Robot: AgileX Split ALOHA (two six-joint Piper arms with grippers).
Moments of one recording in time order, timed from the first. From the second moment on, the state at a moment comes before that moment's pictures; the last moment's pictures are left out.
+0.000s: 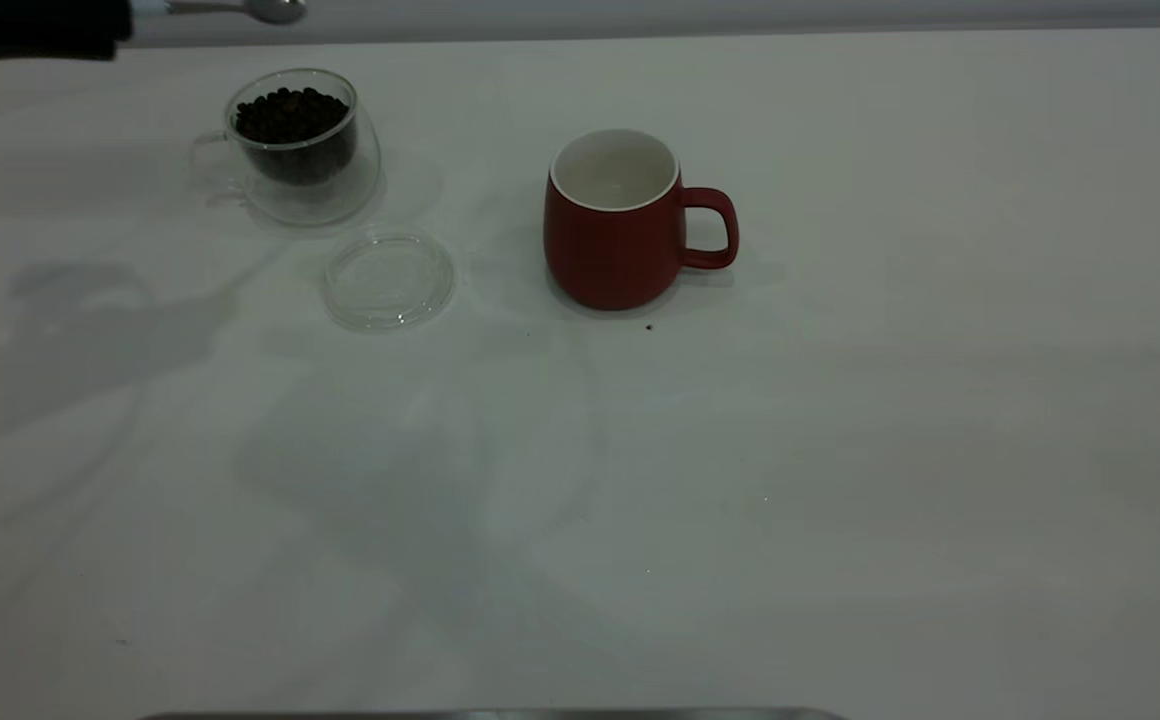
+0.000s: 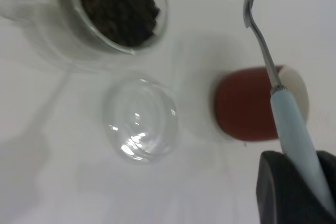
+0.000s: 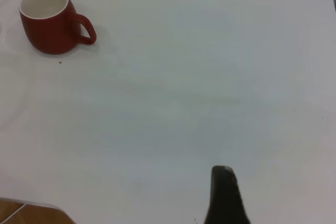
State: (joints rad) left arm 0.23 1.88 -0.93 -1.36 0.64 1.16; right arm 0.14 -0.02 -0.47 0.00 1.13 -0.01
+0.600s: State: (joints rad) left arm 0.41 2.09 -1.19 -1.24 0.86 1.03; right arm 0.14 -0.02 -0.47 0.00 1.13 -0.01
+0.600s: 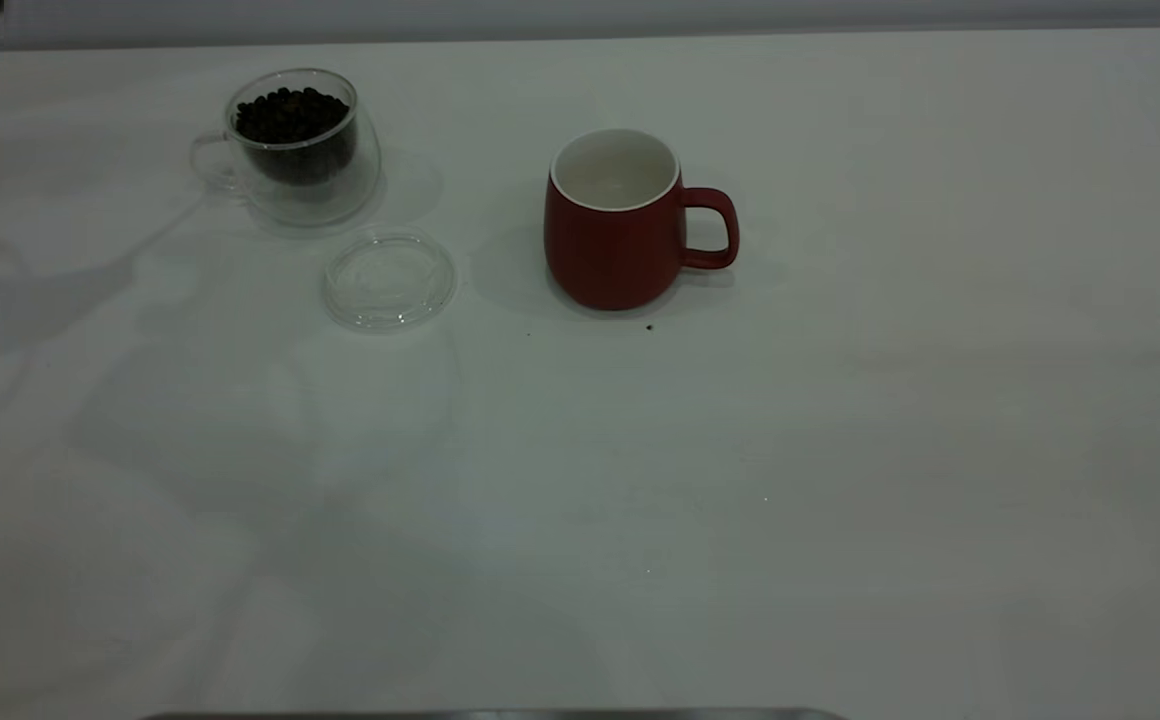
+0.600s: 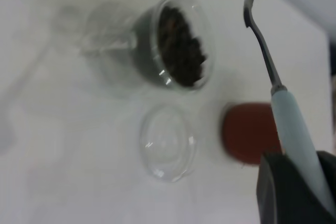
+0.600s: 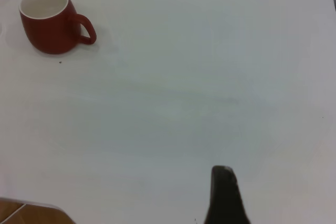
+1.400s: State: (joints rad) left arm 0.34 2.31 -1.36 -1.15 0.87 1.00; right arm 0.14 -0.02 -0.47 0.00 1.13 -0.01
